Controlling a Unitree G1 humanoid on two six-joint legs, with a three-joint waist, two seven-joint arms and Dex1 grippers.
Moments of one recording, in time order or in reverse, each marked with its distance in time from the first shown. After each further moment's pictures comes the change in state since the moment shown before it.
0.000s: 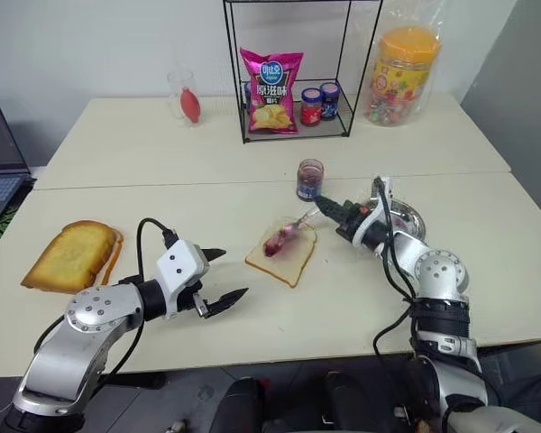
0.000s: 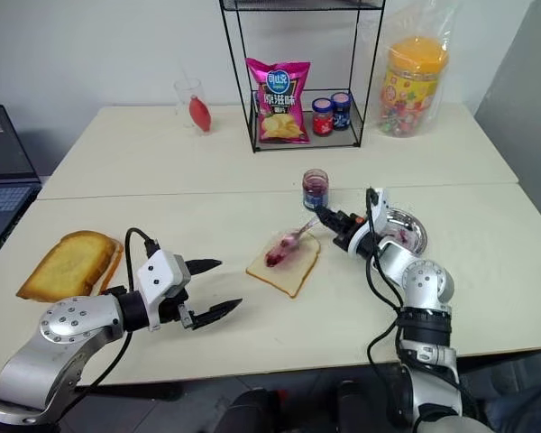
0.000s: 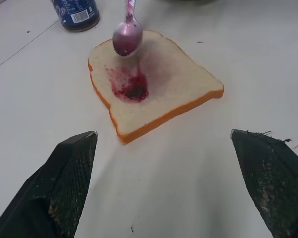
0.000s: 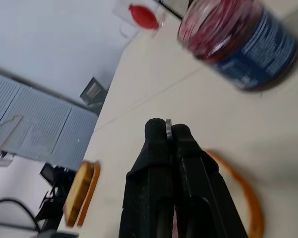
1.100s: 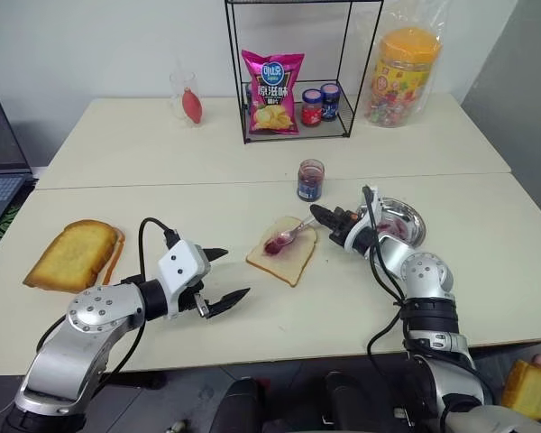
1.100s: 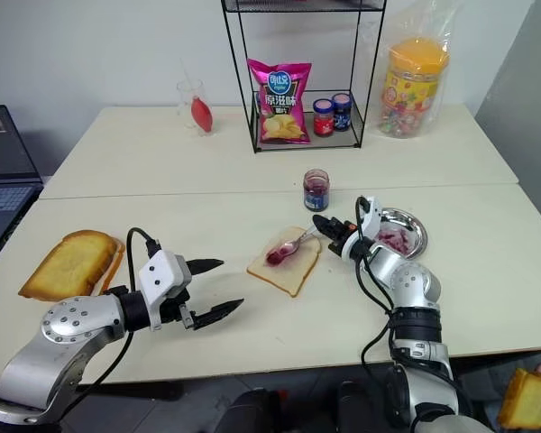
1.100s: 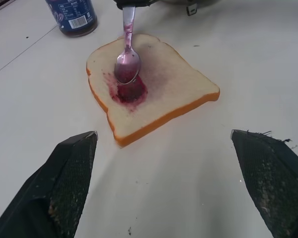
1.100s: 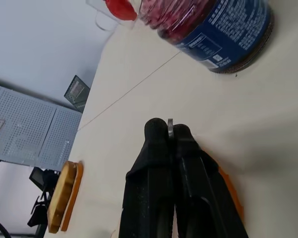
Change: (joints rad) left arm -0.008 -0.003 -0.013 0.002 -0.001 -0.015 -0.001; right arm -0.048 0.002 0.007 0.174 -0.083 -0.140 0.000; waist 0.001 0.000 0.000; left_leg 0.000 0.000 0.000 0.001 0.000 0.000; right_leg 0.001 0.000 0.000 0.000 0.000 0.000
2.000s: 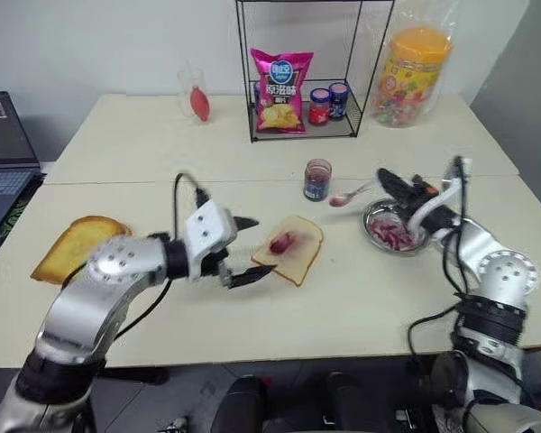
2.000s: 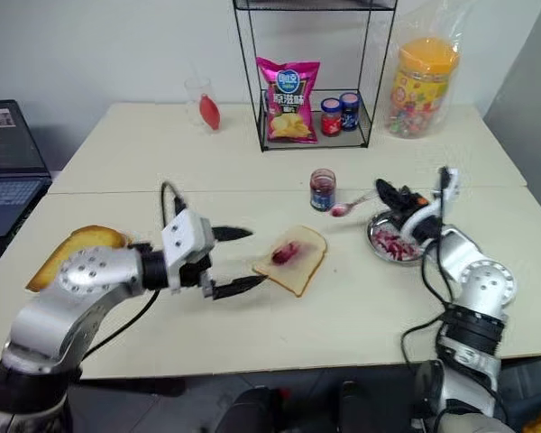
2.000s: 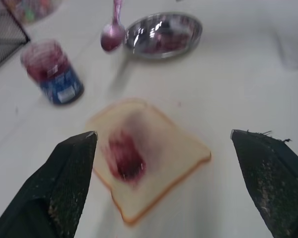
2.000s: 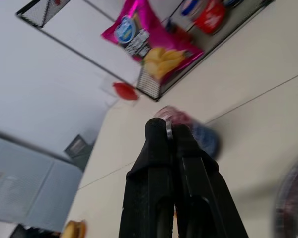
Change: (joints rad) left arm -0.438 0.010 -0.158 -0.017 -0.061 0.161 -0.079; right arm 0.053 -0.235 -0.283 -0.247 0.265 0.106 -0.163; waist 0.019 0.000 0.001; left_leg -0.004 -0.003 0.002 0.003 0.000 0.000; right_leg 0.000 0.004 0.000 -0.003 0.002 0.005
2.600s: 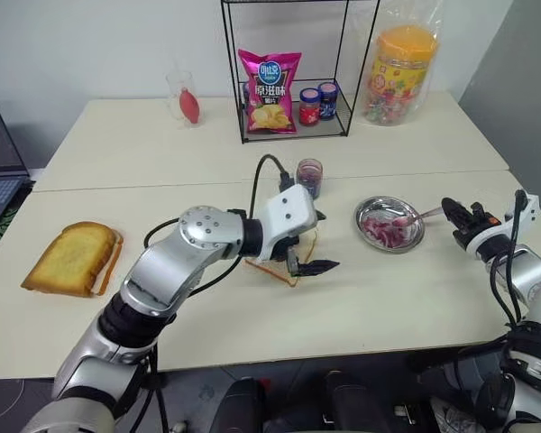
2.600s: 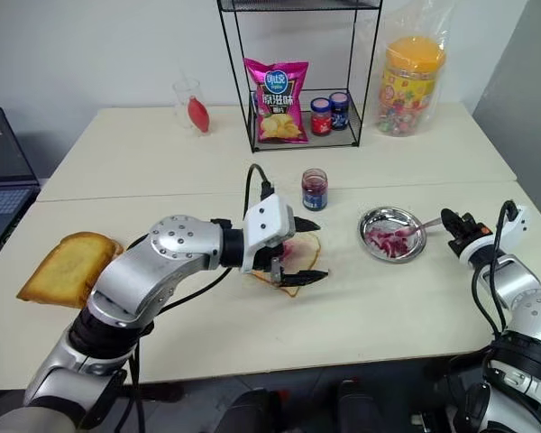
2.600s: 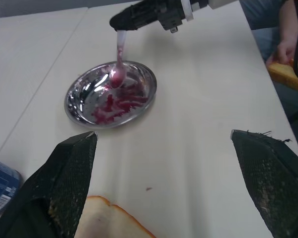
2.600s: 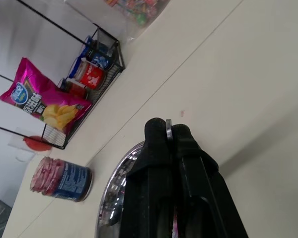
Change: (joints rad) left arm -0.289 -0.223 -0.266 0.139 0.080 0.127 0.045; right arm 0.124 -0.145 -0.068 0.215 -0.089 -0.147 0.078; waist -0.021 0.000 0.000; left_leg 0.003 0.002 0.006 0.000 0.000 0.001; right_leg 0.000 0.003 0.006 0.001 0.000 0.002
